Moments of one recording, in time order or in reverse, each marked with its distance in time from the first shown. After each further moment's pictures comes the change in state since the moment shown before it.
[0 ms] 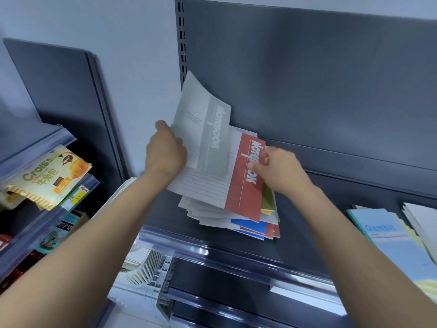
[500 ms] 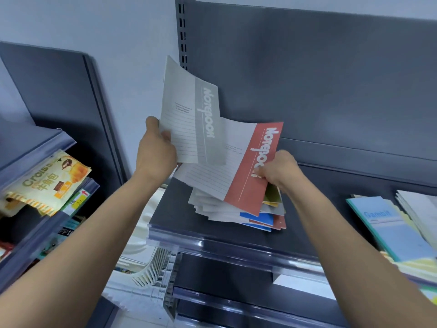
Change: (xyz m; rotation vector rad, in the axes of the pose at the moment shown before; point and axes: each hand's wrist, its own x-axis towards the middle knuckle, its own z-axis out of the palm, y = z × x) left_hand -0.010 -0.016 -0.032 -0.257 -0.040 0.088; right_hand -0.002 -0.012 0.018 0.482 0.002 0.320
